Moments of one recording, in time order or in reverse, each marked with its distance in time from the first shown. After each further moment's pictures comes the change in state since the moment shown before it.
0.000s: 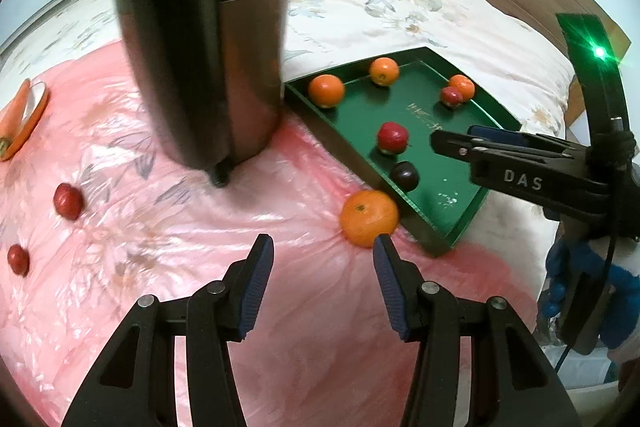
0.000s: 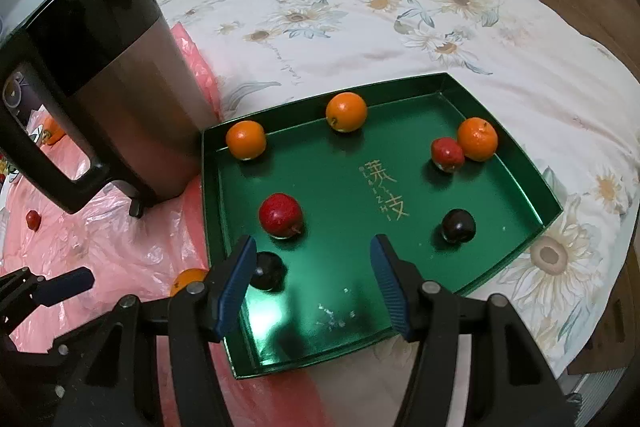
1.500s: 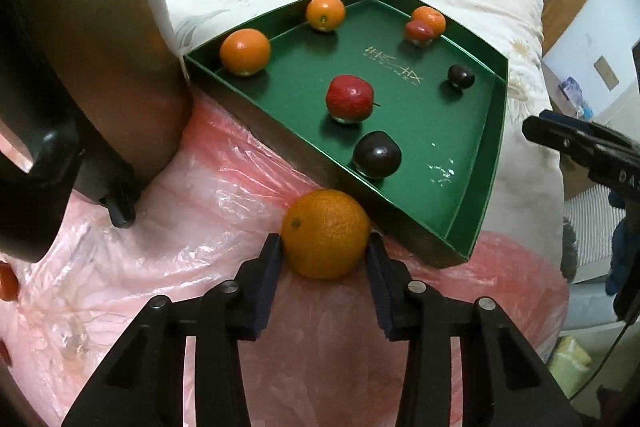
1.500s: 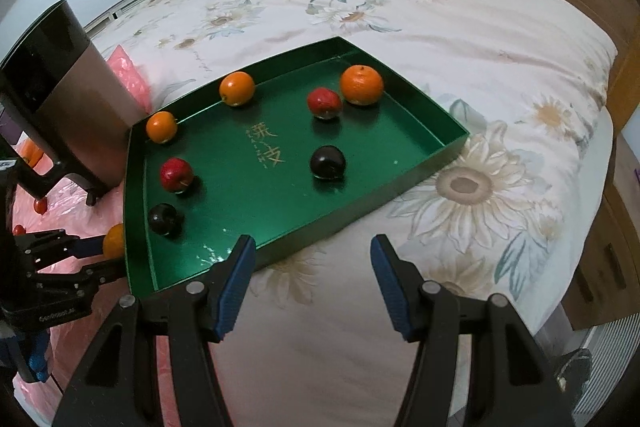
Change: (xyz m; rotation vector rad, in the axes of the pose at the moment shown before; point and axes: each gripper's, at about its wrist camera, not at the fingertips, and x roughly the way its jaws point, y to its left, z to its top) left arm 0.075 -0.033 0.020 0.214 0.155 -0.108; right arm -0.030 -0.089 -0.045 0.160 0.006 -0.067
